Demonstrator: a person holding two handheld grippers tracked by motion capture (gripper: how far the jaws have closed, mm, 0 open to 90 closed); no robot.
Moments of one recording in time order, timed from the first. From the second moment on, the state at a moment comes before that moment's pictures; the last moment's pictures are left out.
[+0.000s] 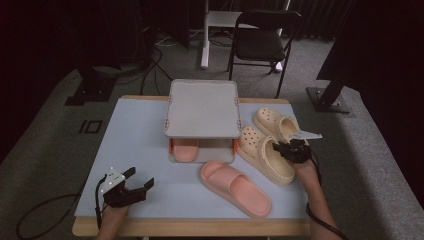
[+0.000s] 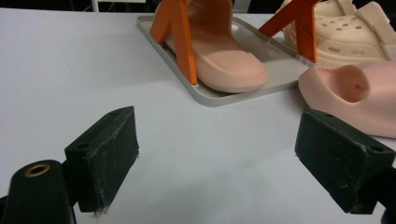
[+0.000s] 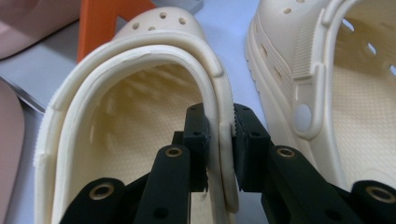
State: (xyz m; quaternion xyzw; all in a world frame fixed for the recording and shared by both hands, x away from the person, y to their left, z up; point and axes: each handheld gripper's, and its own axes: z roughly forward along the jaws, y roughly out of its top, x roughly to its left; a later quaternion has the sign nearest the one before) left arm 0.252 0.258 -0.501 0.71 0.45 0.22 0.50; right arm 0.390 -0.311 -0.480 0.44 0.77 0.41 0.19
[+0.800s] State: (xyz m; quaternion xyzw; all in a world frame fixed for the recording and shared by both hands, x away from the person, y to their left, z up) left arm 0.252 0.257 -0.499 0.70 0.45 0.22 0.51; right arm 0.319 -0.329 -0.480 0.46 0.75 0.44 0.19
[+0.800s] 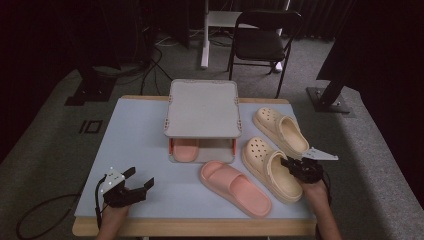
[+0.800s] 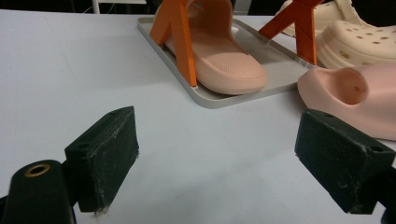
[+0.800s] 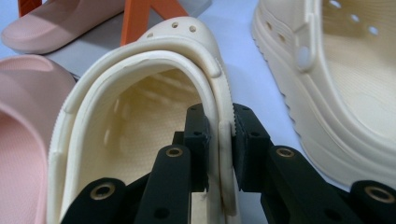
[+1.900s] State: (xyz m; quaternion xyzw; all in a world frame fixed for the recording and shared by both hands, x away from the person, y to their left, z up) left arm 0.252 0.256 -0.501 0.71 0.44 0.21 0.51; right arm 0.302 -0.353 -0.487 0.48 0.74 0.43 0.19
